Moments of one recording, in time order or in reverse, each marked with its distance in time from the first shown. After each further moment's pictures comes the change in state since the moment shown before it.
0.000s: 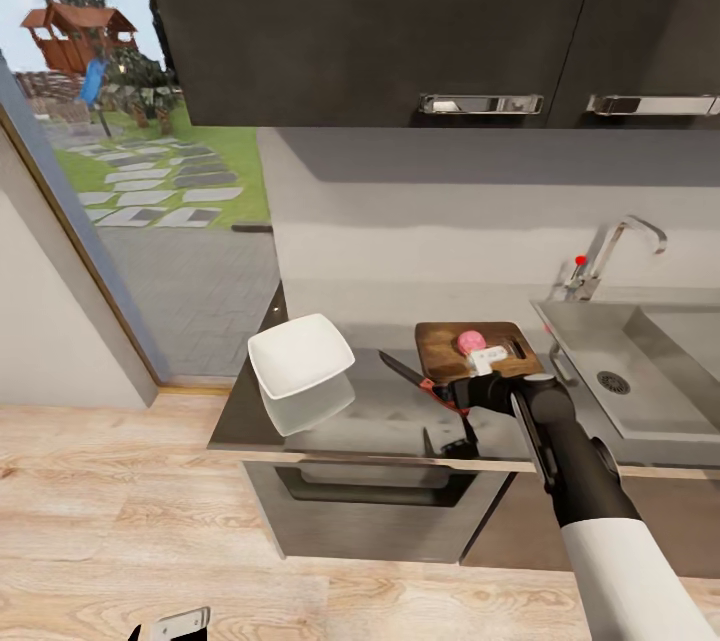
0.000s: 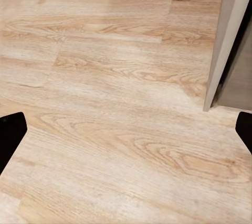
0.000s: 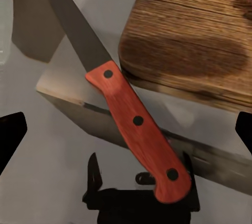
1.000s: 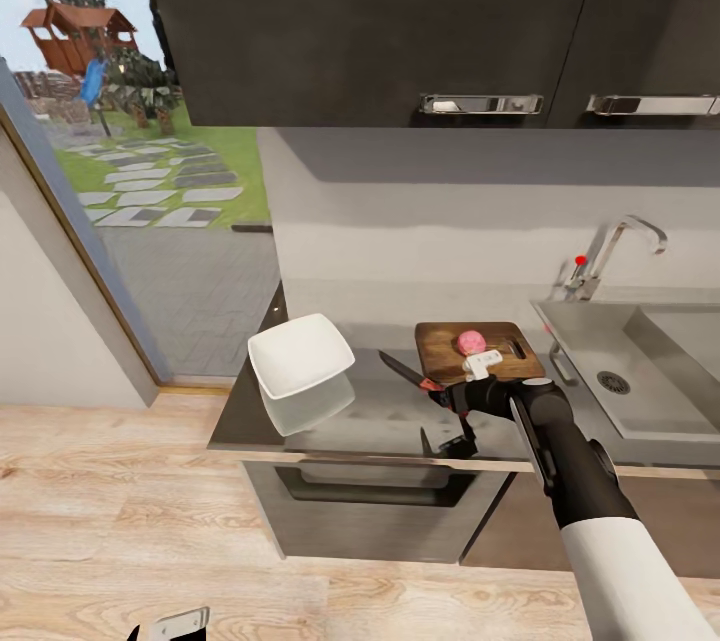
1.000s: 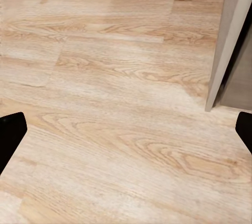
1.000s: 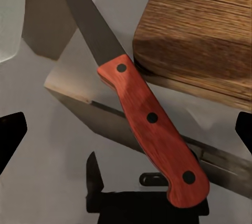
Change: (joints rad) left arm 0.000 0.000 0.001 0.000 0.000 0.000 0.007; right arm 0.000 -0.004 0.001 0.041 0.002 -0.049 0.042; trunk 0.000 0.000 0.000
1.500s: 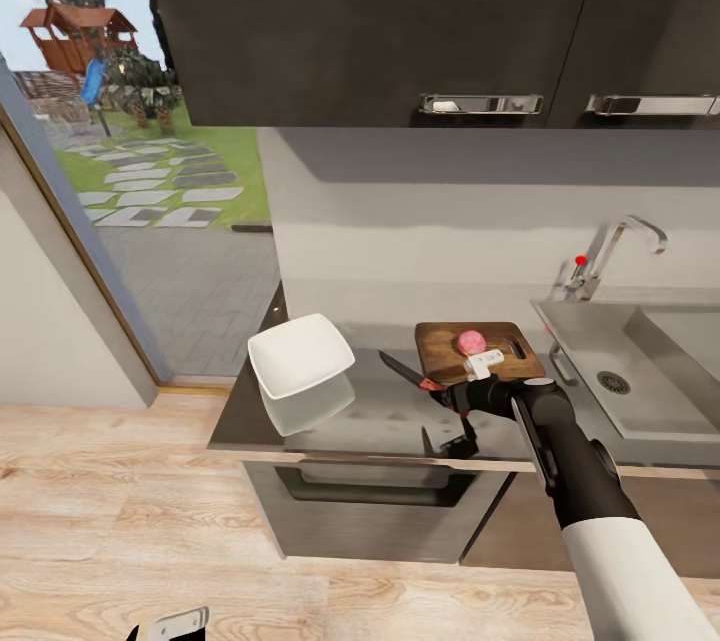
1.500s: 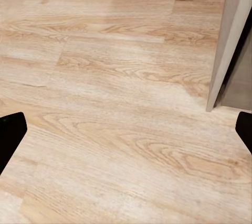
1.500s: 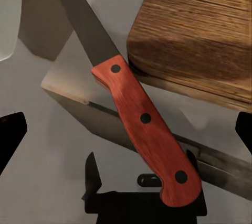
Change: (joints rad) left arm 0.000 0.001 0.001 0.000 0.001 0.000 0.001; right arm 0.000 -0.005 -0.002 -0.001 0.004 -0.004 0.000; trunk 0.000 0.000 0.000
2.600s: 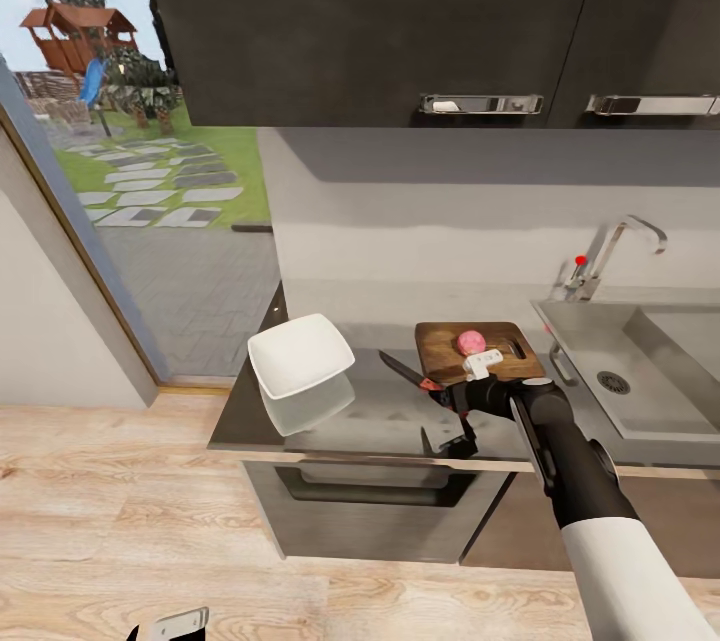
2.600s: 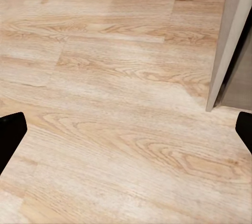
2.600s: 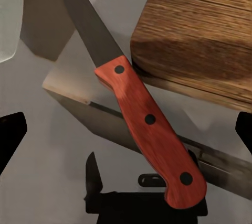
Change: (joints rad) left arm 0.000 0.000 0.000 0.000 -0.001 0.000 0.000; right arm 0.000 0.005 0.002 0.000 -0.002 0.002 -0.005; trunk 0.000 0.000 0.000
